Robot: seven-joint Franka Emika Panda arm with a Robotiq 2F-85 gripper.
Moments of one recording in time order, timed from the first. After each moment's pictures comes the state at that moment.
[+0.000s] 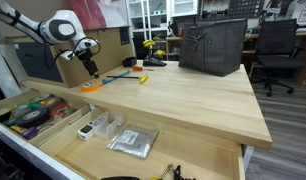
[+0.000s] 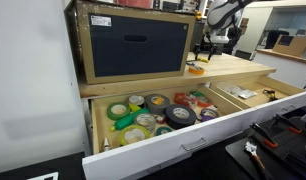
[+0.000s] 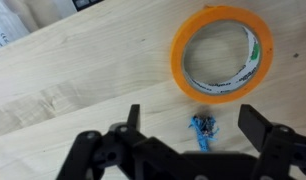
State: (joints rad) arm 0.11 0.46 -0.10 -1.77 -0.08 2.35 0.44
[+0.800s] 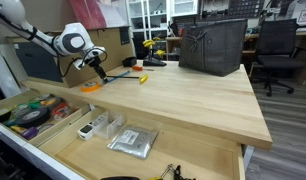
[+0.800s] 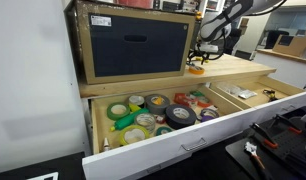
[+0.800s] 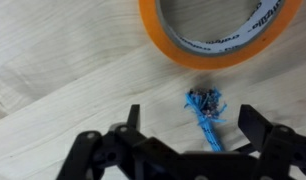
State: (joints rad) arm 0.14 0.65 -0.15 -1.64 -0.08 2.51 0.58
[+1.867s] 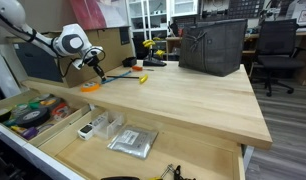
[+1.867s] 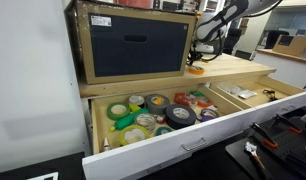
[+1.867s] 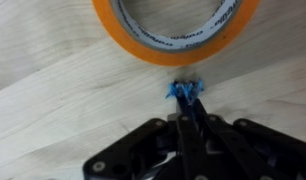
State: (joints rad) arm 0.19 0.68 -0.17 -1.59 -0.08 2.53 0.58
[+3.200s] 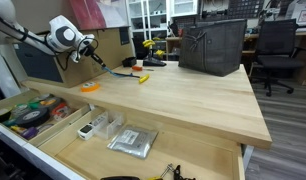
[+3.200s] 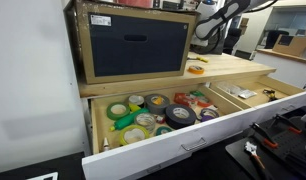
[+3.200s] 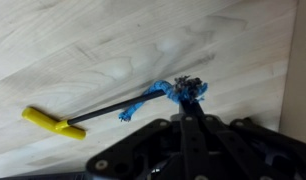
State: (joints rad) arm 0.35 0.65 -0.31 -1.60 -0.22 2.75 0.79
